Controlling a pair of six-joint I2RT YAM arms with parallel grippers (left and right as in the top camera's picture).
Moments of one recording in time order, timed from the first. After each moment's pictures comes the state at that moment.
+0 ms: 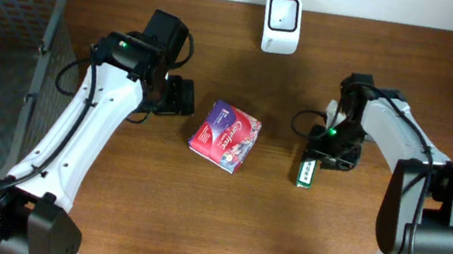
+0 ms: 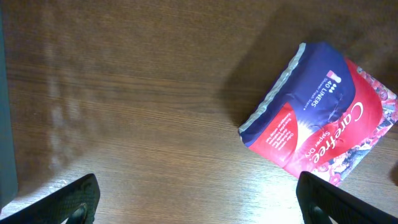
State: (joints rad) left arm -0.29 1.73 1.62 -1.23 -0.08 -0.45; right arm 0.07 2.02 1.40 -1.06 -0.28 0.15
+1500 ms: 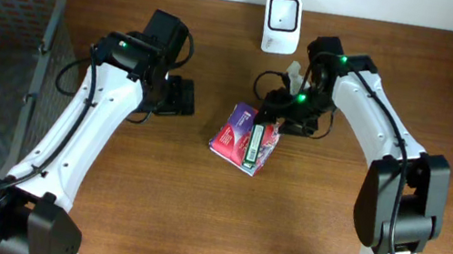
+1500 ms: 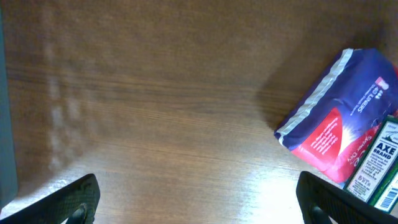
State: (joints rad) left arm -0.29 1.73 1.62 -1.23 -0.08 -0.45; right arm 0.23 2.10 1.74 -1.16 -0.54 0.18
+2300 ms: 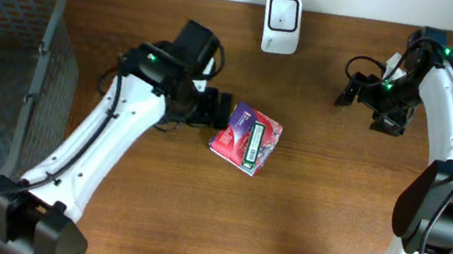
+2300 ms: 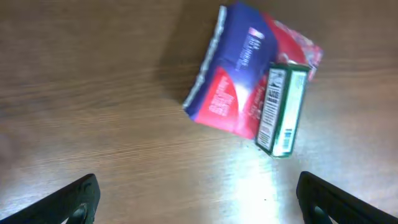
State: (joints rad) left arm -0.42 1.73 1.62 -1.16 0.12 -0.40; right arm -0.12 2.10 1.88 -1.27 -0.33 0.21
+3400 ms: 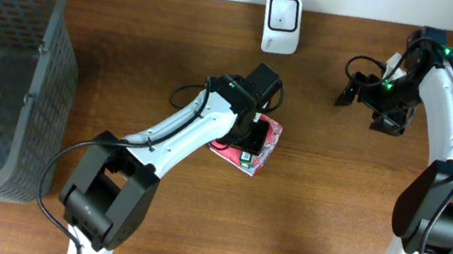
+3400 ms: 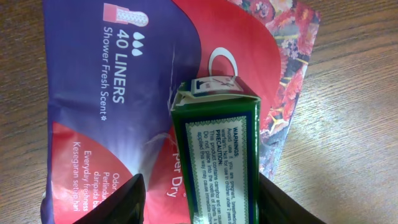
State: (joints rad) left arm -0.64 2.03 1.61 -0.92 0.12 -0.39; right arm -0.12 2.10 1.88 -1.27 -0.33 0.21
